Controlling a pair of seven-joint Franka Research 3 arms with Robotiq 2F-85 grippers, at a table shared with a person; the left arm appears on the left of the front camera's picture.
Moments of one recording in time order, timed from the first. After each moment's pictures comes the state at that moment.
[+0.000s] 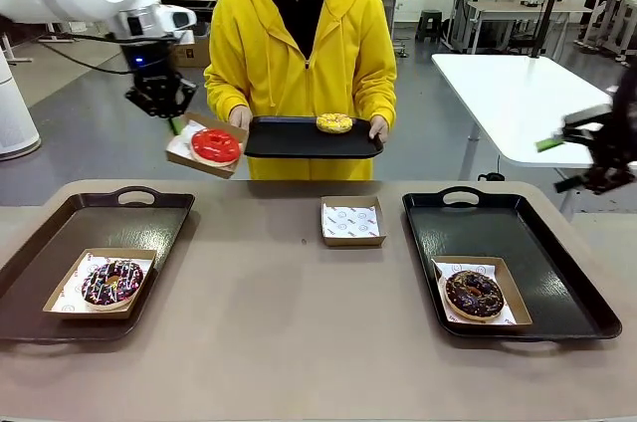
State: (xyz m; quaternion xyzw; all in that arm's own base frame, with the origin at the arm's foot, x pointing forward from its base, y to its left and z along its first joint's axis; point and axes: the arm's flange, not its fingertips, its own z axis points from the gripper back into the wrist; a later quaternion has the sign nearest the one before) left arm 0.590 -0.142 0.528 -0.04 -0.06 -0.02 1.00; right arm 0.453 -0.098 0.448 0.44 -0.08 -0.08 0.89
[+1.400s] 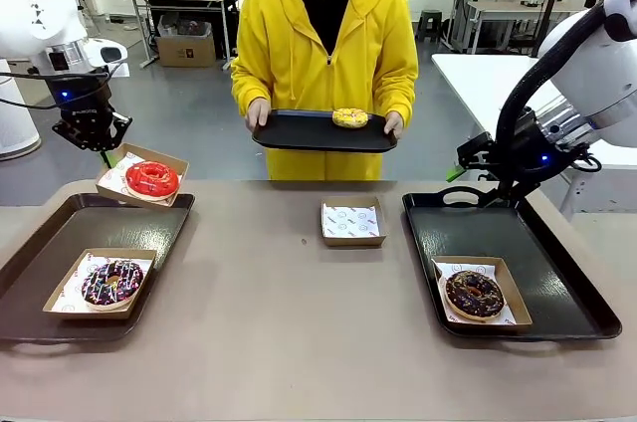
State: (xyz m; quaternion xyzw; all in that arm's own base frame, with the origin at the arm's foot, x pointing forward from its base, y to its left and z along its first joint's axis) left arm 0.553 -0.041 0.482 -0.02 -0.04 0.01 1.00; right arm 0.490 0.027 0.406 0.33 -0.08 -0.03 0.94
